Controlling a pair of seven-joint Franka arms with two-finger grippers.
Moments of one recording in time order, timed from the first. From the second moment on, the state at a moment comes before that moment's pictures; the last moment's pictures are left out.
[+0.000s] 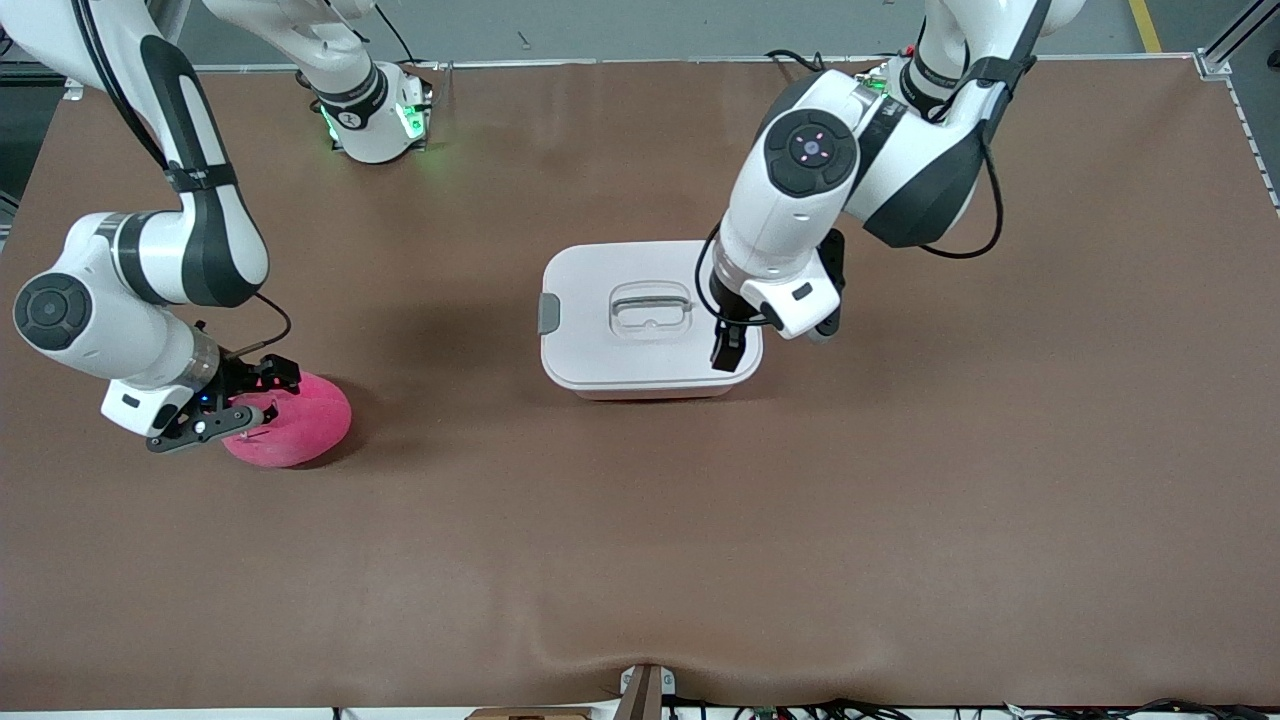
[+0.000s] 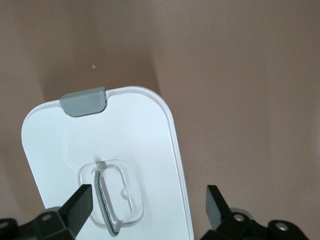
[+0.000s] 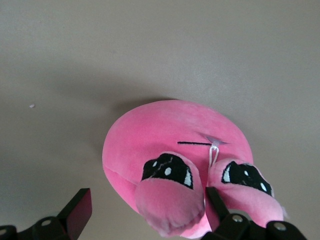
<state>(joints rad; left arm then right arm) -0.64 0.40 -0.03 -1.46 -0.07 1.91 -2.06 0.04 0.29 -0.06 -1.93 -0.02 2.17 -0.34</state>
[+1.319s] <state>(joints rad) -0.79 0.51 -0.03 -1.46 -0.01 2.00 -2.42 0.04 0.32 -0.07 -1.92 -0.02 2.21 -0.46</state>
